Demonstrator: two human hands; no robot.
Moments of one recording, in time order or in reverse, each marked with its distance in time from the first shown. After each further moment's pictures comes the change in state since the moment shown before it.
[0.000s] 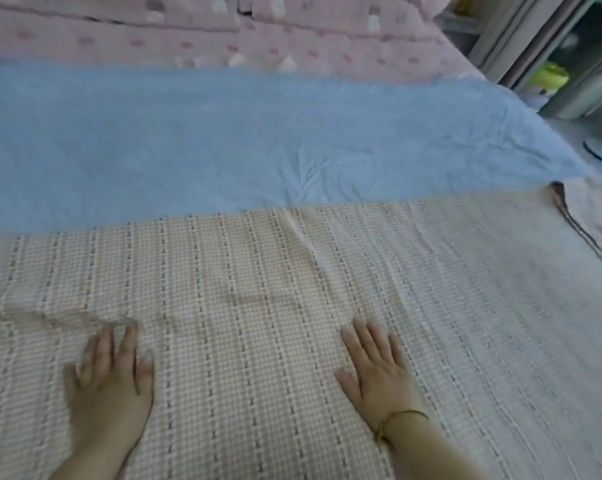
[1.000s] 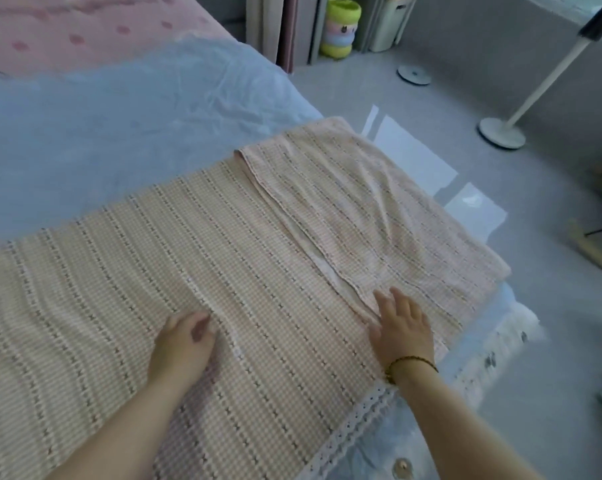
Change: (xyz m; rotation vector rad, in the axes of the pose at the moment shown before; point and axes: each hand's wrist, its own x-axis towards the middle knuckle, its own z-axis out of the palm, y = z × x) left_hand -0.195 0.571 0.161 -0.192 -0.470 0.342; right_hand -0.130 0.553 -0.009 0.306 0.038 0.653
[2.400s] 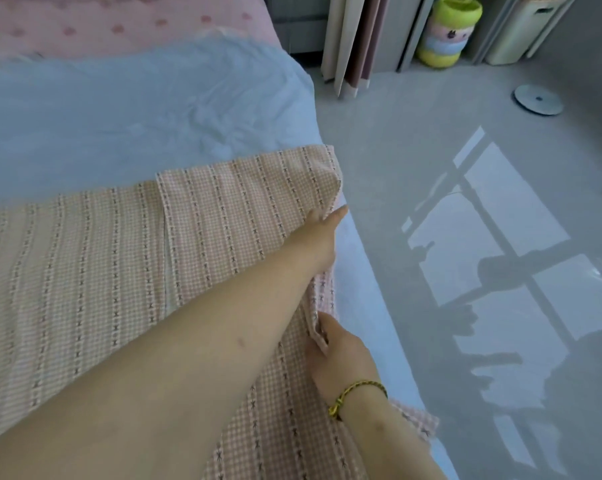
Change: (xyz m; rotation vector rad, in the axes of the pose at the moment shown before) left_hand 0.190 0.413 0.164 0.157 -0.112 0.136; right_hand 0.224 0.129 -0.117 0.498 -0.360 -0.416
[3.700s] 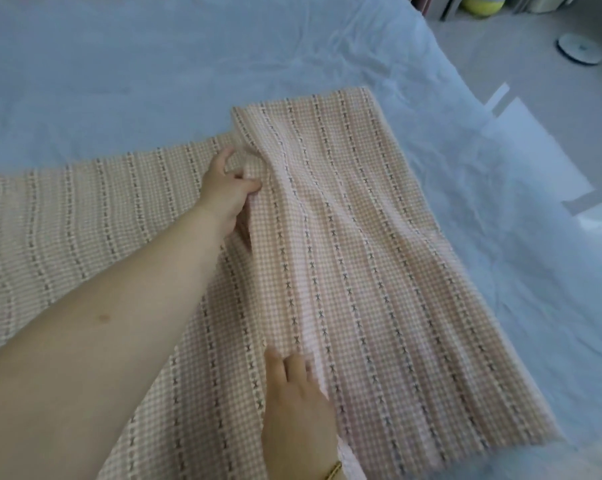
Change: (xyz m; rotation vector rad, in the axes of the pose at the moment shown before) left_hand -0.152 -0.416 -0.152 -1.097 0.404 -0.184; right_hand -0.083 -0.215 0.415 -0.332 0.315 -0.170
